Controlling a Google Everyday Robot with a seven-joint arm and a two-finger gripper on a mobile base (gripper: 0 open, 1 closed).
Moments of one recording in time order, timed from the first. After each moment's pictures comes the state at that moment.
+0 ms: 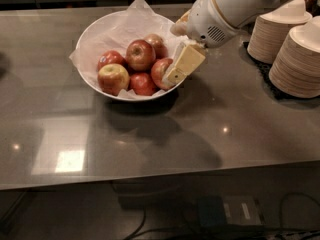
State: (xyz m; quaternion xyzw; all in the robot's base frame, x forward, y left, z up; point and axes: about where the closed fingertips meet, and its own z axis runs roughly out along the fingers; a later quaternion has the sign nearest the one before) arm 0.555 -0.040 0.966 -0.63 0.69 0.12 0.33
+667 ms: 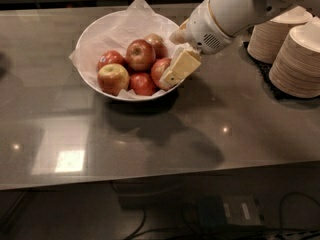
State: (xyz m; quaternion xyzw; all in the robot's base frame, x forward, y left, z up) arm 0.564 -0.039 0.949 -0.61 0.70 0.12 0.34
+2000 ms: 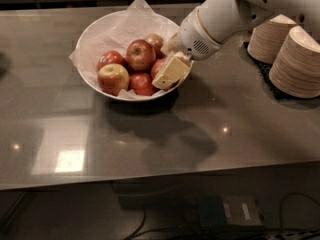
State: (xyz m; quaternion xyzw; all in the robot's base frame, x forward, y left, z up) arm 0.569 -0.023 0.930 -0.61 0.71 0.15 0.32
